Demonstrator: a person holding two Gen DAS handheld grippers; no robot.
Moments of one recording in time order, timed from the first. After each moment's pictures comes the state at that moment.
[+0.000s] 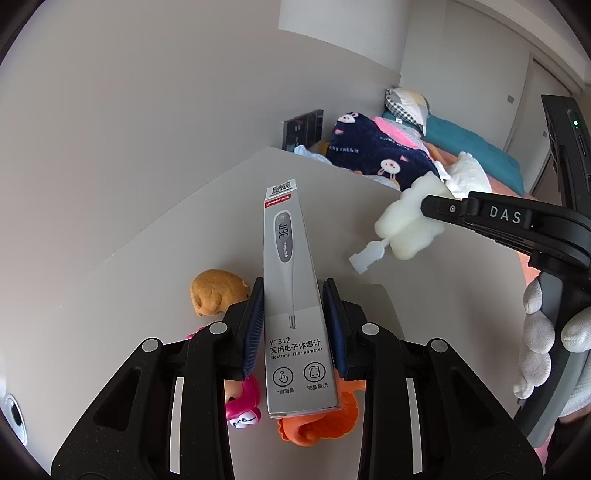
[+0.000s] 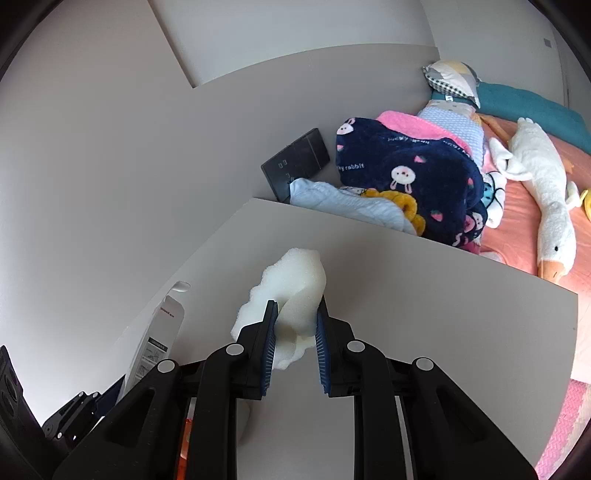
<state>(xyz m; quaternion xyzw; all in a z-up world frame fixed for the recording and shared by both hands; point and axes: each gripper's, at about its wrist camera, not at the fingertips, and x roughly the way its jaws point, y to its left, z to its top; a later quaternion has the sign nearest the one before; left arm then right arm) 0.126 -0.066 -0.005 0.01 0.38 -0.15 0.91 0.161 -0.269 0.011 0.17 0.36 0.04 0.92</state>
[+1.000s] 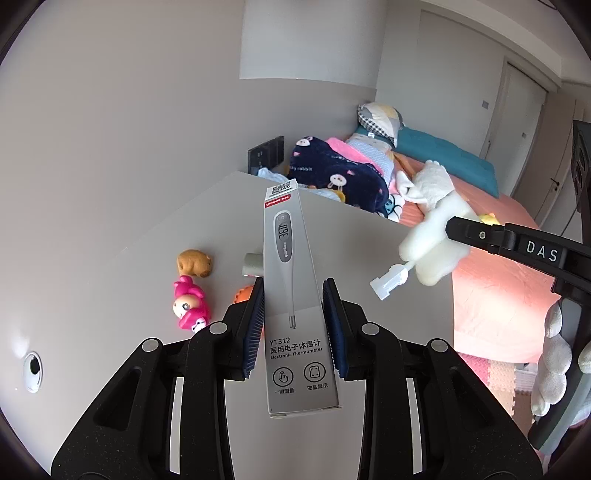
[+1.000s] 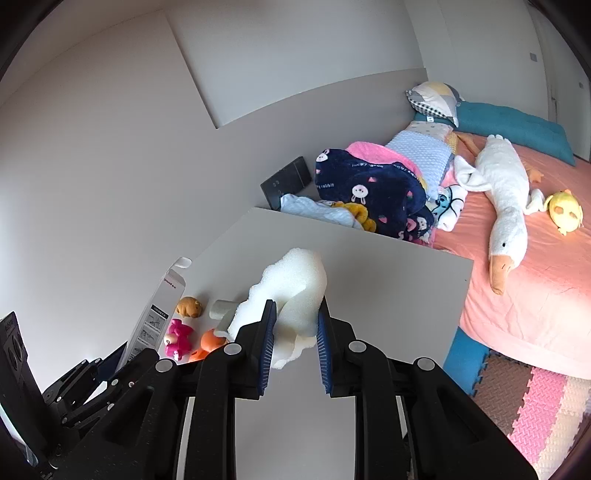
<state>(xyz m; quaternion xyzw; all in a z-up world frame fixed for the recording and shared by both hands) 0.016 -0.099 0.058 0.02 0.35 -0.18 0.92 0.008 -0.306 0.078 0.16 0.33 0.03 0.93</state>
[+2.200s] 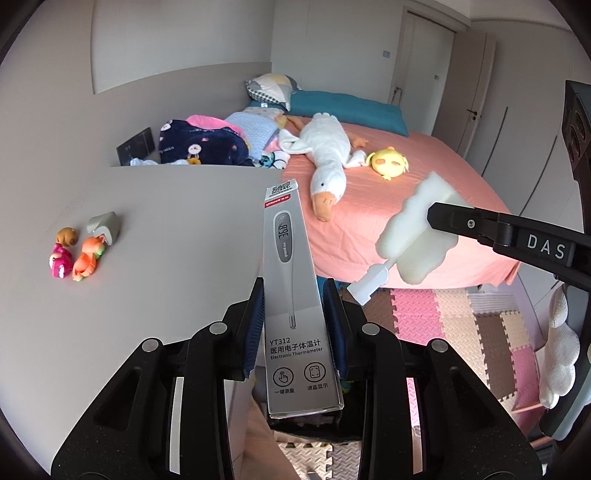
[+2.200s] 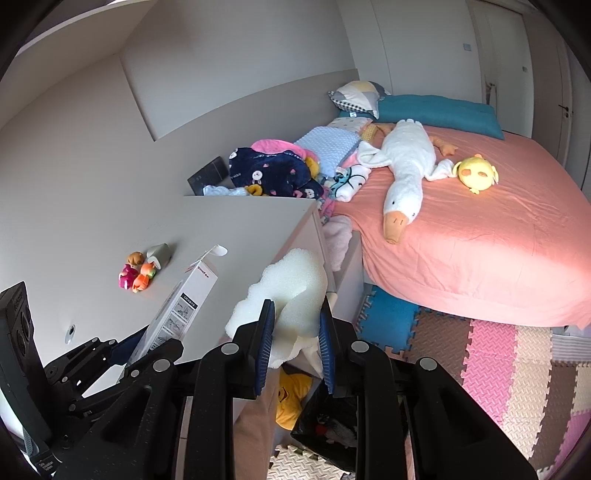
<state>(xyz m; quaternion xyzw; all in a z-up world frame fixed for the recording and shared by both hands) -0.148 -0.238 0.039 0.10 0.36 -0.34 0.87 -0.207 -0.415 0.058 0.17 0.34 -0.08 0.92</state>
